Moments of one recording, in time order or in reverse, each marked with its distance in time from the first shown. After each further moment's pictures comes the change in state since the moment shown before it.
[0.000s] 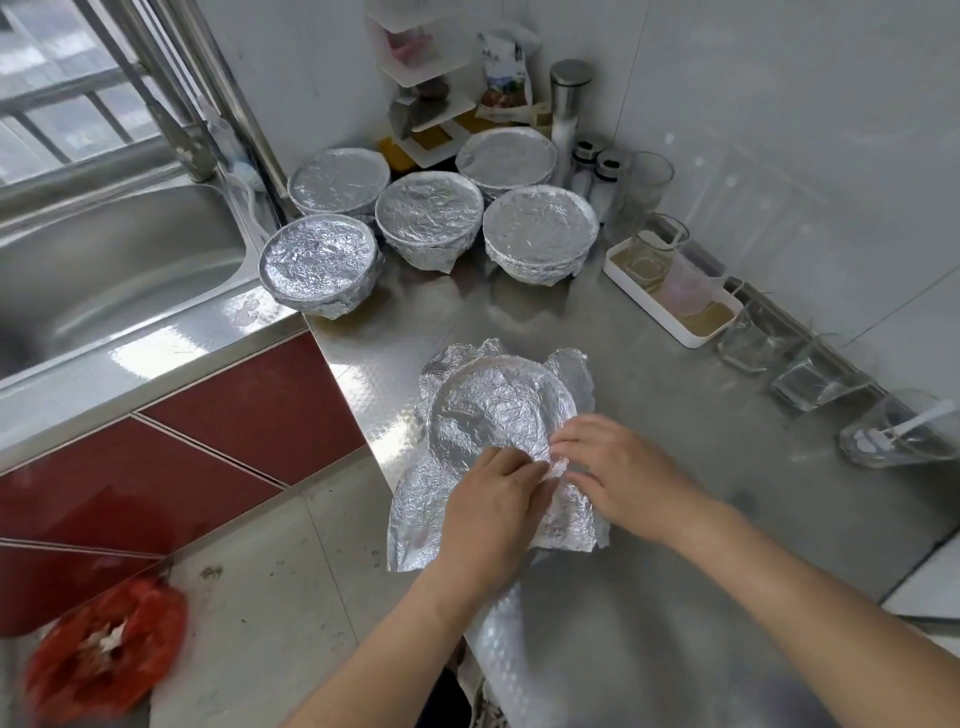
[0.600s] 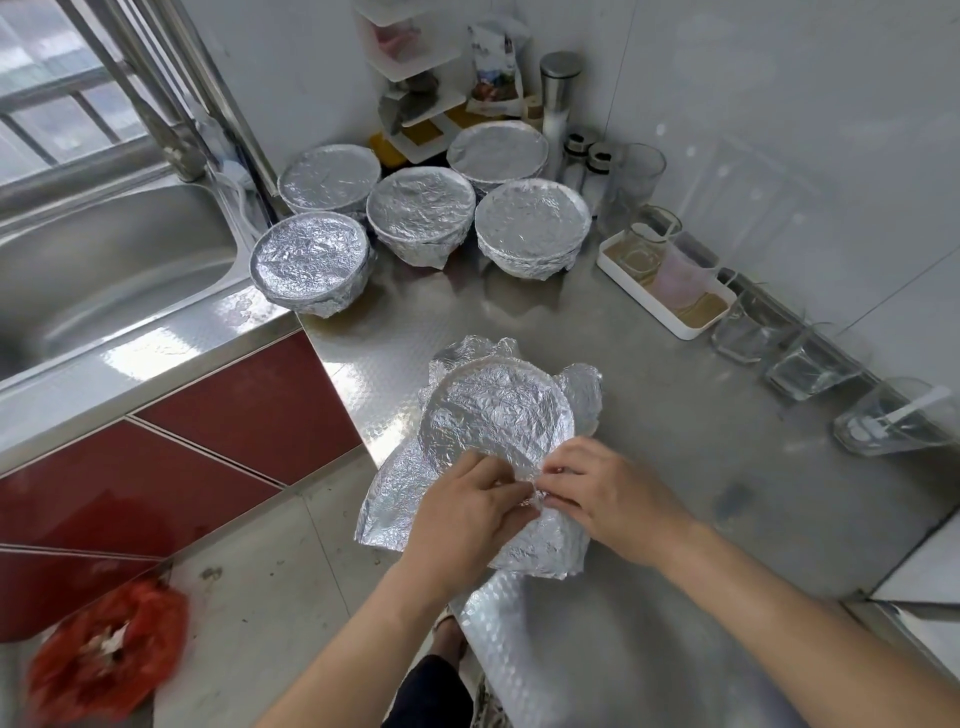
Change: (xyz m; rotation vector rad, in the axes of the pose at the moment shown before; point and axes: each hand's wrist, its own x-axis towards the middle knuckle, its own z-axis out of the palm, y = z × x) left_hand -0.013 -0.029 -0.007 0.083 -0.065 0.205; right_hand -0.017 -0.017 0.014 -0.029 0.048 -0.113
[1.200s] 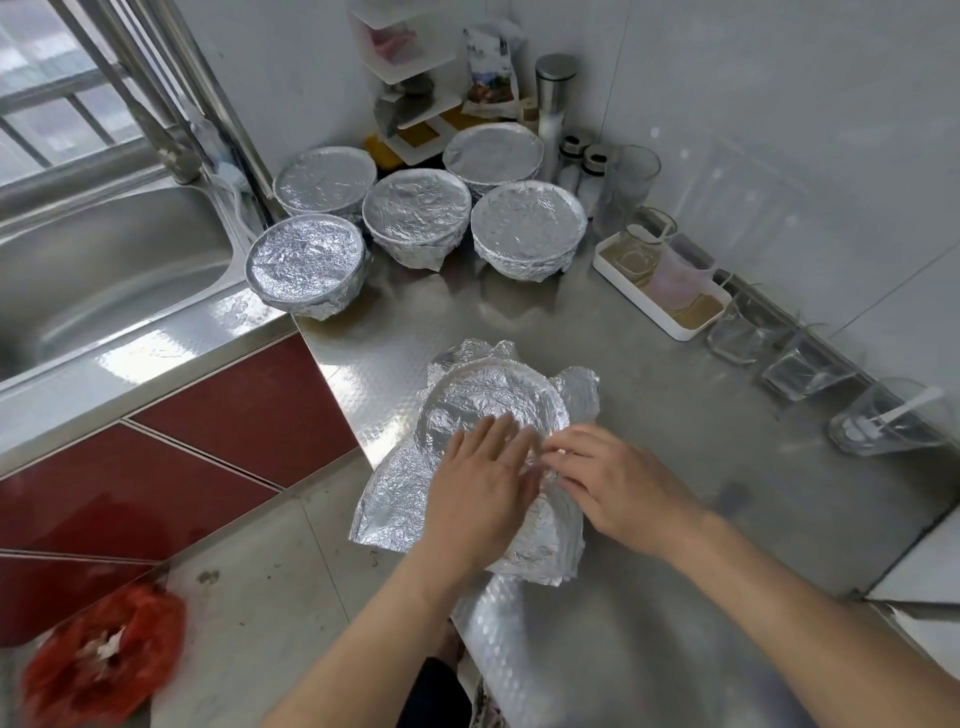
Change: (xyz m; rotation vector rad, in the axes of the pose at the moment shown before) left_hand 0.029 0.016 0.000 0.116 -0.088 -0.235; right_hand 0.003 0.004 -0.014 -0.041 0.027 0.086
